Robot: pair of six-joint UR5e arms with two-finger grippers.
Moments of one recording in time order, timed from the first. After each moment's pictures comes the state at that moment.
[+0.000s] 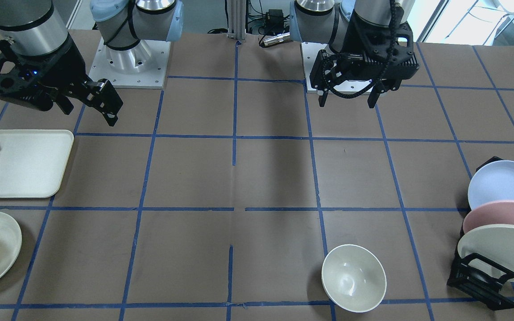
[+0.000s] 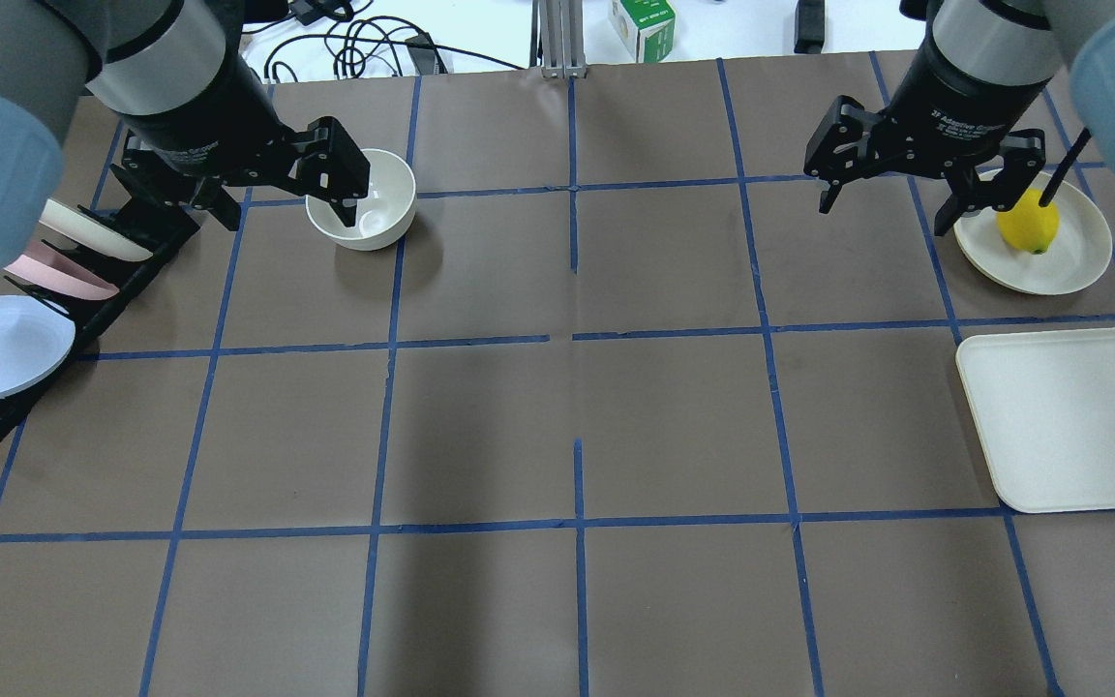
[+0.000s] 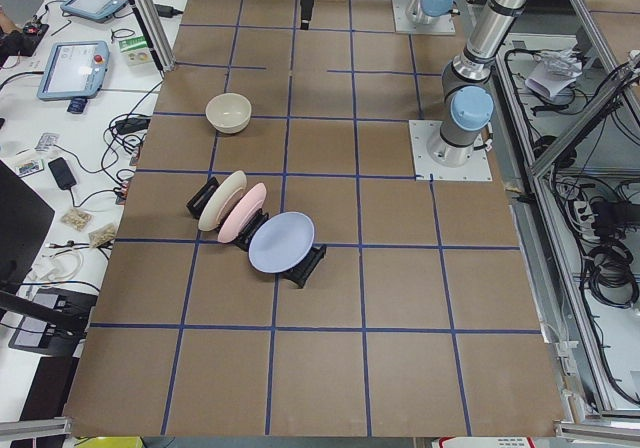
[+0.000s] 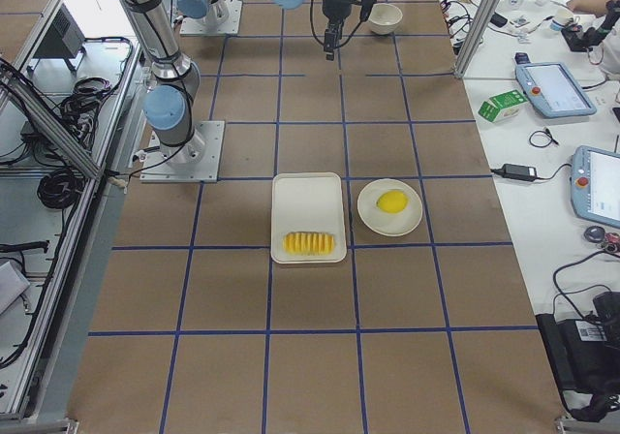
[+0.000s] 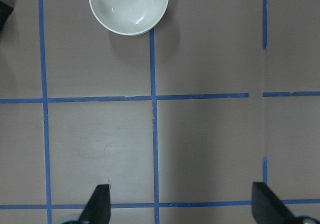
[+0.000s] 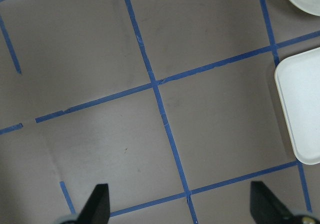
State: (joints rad) left arm -1.65 -1.53 -1.56 -1.52 1.58 -0.06; right arm 1.52 -1.58 1.59 -1.60 -1.55 0.24
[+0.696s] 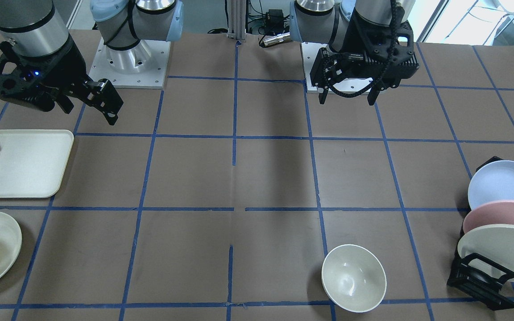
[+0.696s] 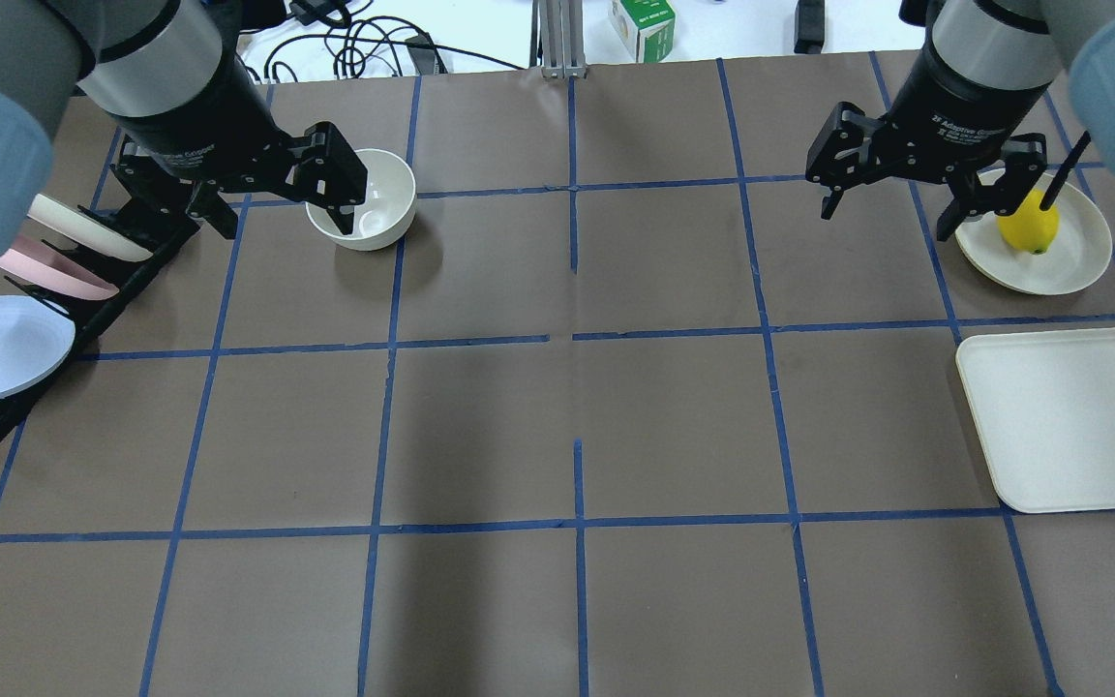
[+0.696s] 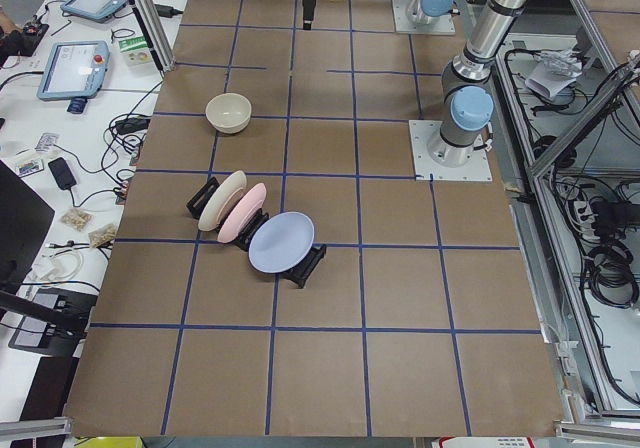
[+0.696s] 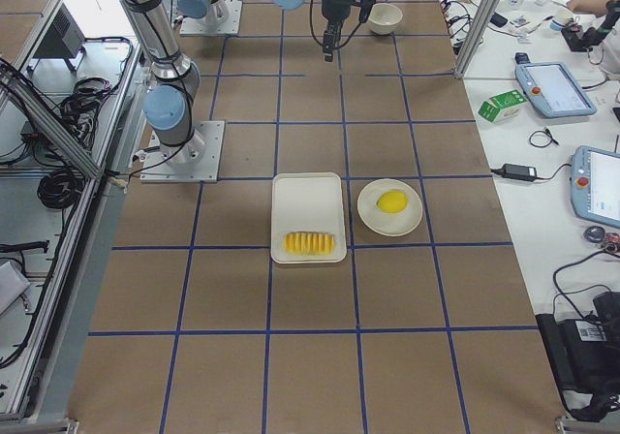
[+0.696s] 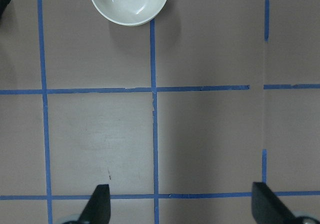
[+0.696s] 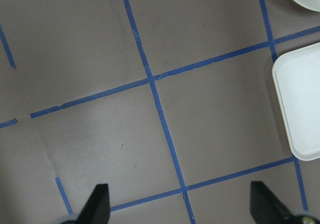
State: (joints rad) left arm -1.64 -1.53 -1.55 -1.56 1.58 -0.07; right arm 1.52 -1.58 1.60 -1.58 -1.56 0.23
